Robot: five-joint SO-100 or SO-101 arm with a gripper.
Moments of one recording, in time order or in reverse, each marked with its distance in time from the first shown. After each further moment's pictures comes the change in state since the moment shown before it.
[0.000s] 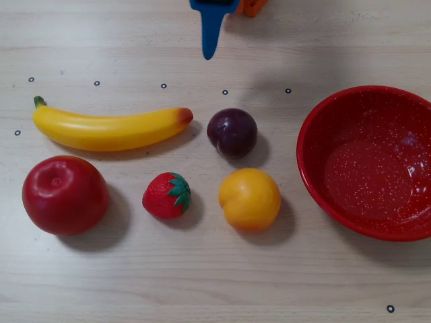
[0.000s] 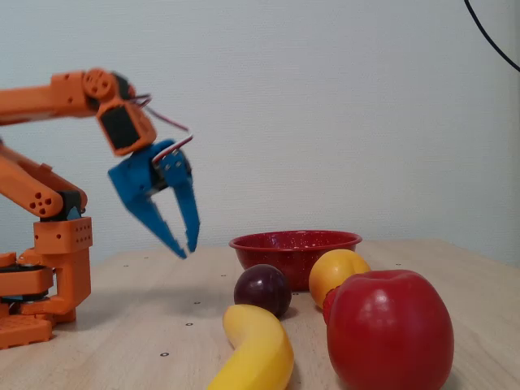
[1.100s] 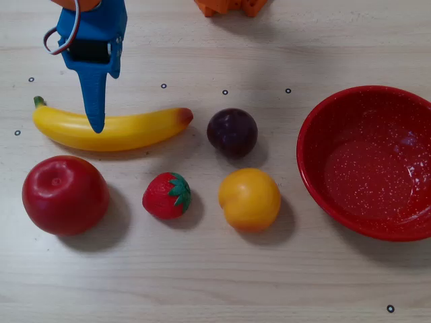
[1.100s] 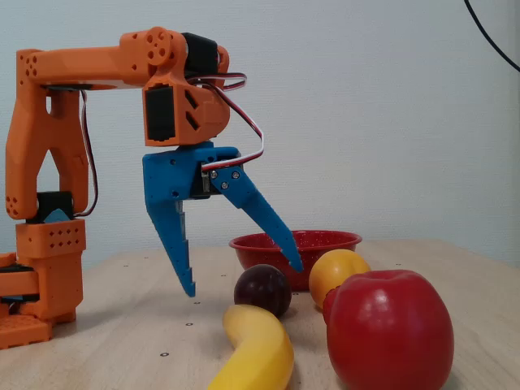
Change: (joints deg) arm -26.7 -56.9 -48.6 12.8 22.1
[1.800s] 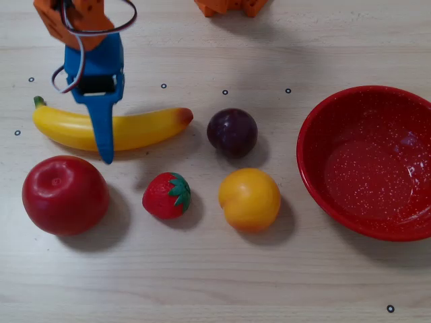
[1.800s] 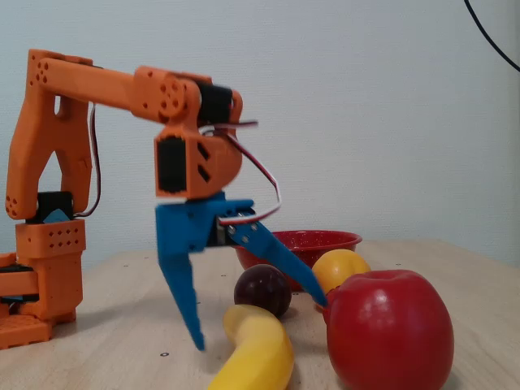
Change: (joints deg) arm -0.4 -9.2 3.0 -11.4 10.7
